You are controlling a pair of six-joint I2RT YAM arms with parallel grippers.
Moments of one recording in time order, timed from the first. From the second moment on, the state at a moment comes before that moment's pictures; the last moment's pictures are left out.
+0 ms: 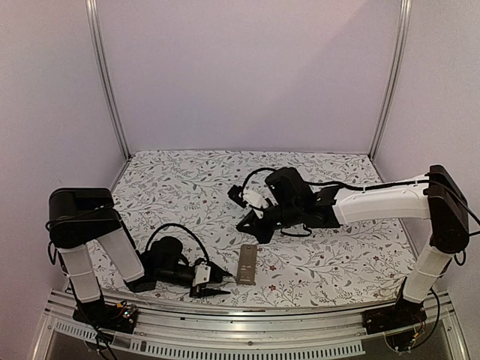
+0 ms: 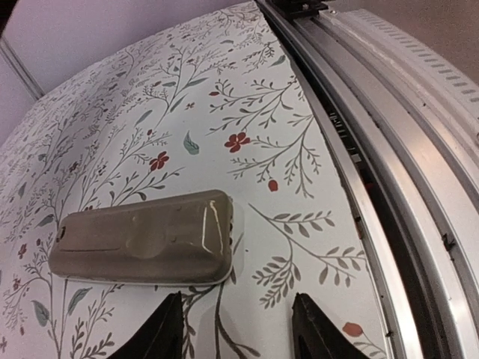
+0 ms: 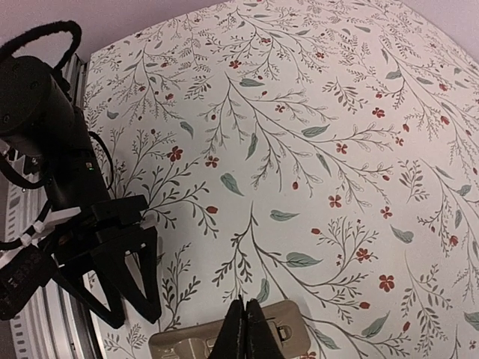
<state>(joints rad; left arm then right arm) -0.98 1.88 0.29 1.14 0.49 0.55 0.98 1.75 1.14 -0.05 -0.24 -0.05</state>
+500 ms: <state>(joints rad) -0.99 1.87 0.27 1.14 0.46 0.54 1.00 1.88 0.99 0.04 -0.27 0.08</state>
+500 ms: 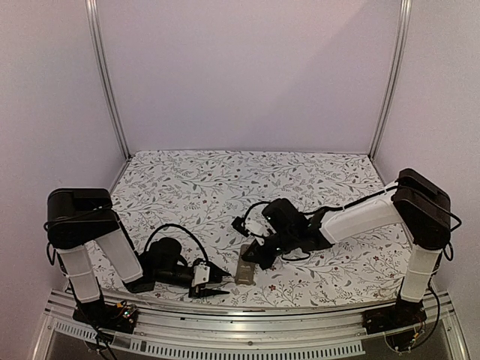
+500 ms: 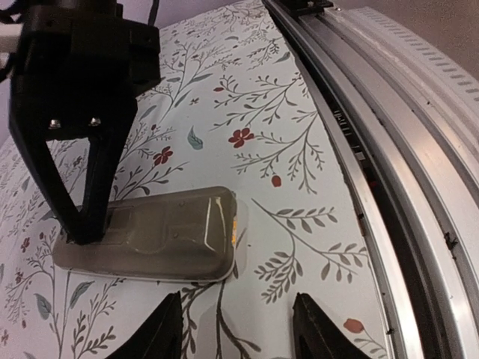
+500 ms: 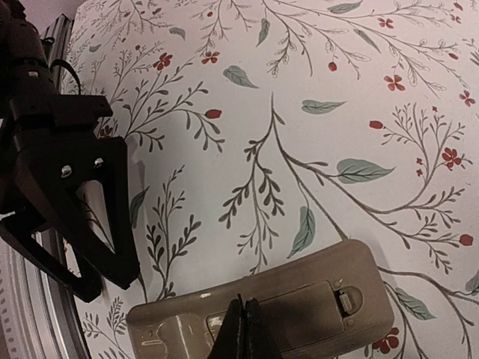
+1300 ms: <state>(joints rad) -0.99 1.75 0.26 1.12 0.29 0.43 1.00 1.79 1.27 -0.25 -0.01 0.29</state>
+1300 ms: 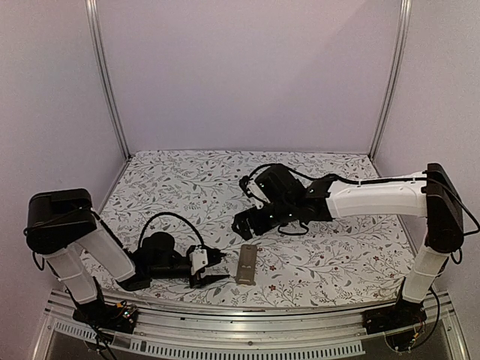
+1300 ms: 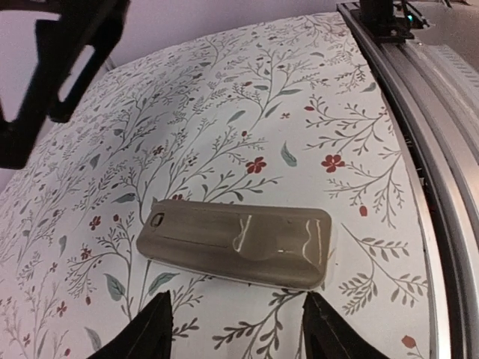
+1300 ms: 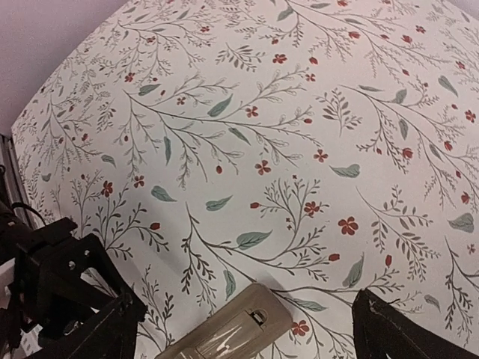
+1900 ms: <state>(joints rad) -0.97 1.31 0.27 0.71 -0.10 0.28 1.24 2.05 1.48 -0.69 0.17 0.98</state>
